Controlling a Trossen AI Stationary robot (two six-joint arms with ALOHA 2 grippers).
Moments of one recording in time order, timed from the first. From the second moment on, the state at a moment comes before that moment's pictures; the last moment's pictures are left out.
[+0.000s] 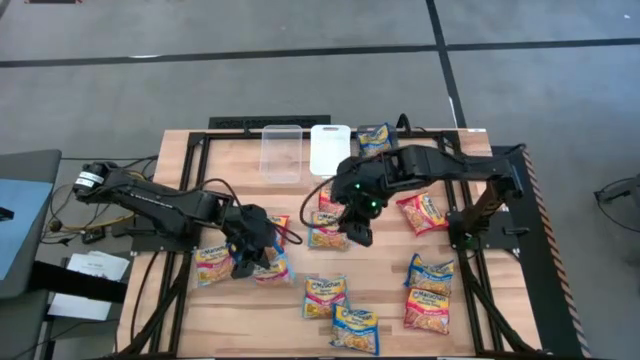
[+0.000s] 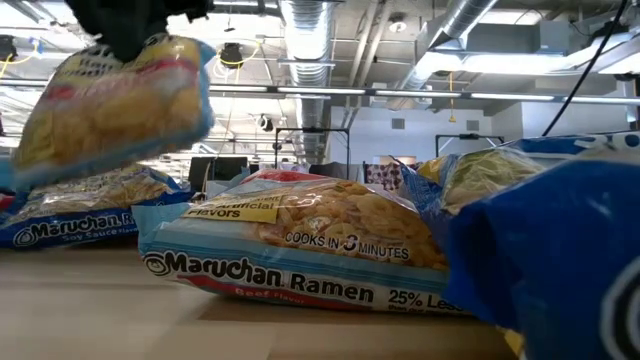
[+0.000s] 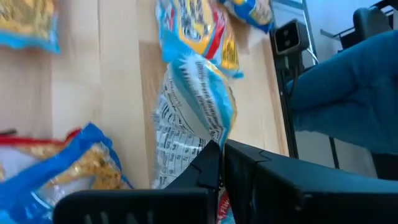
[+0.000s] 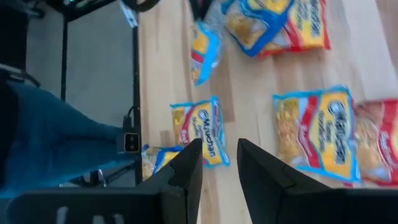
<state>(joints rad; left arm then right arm) -0.19 1.22 0.85 -0.44 0.34 -0.37 0.08 1.72 1.96 -1.14 -0.27 0.34</state>
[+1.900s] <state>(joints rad) -0.09 1.22 1.02 -0.42 0.21 -0.27 0.06 1.95 1.96 -0.76 -0.16 0.26</state>
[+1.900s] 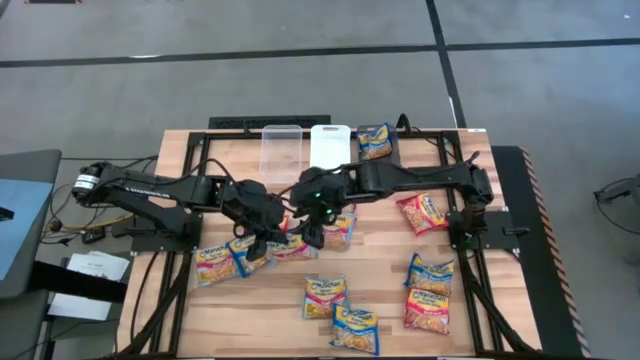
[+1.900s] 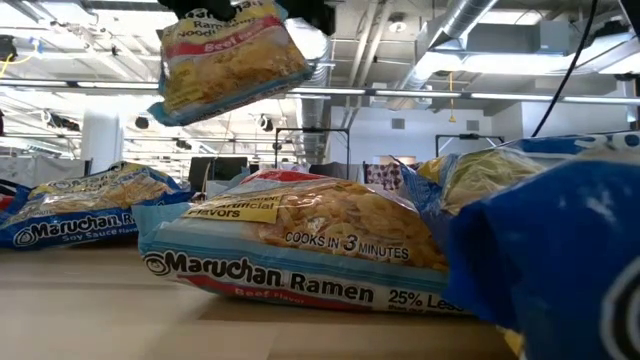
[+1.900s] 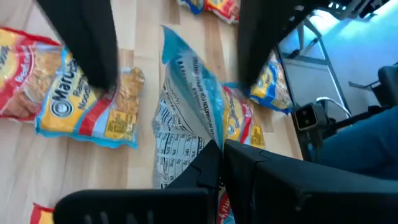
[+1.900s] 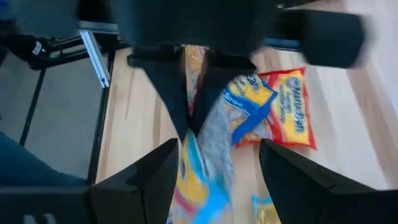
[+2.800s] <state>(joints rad) -0.09 1.23 1.01 -0.35 0.17 -0.27 0.07 2.04 1.96 -0.83 -0.25 0.40</state>
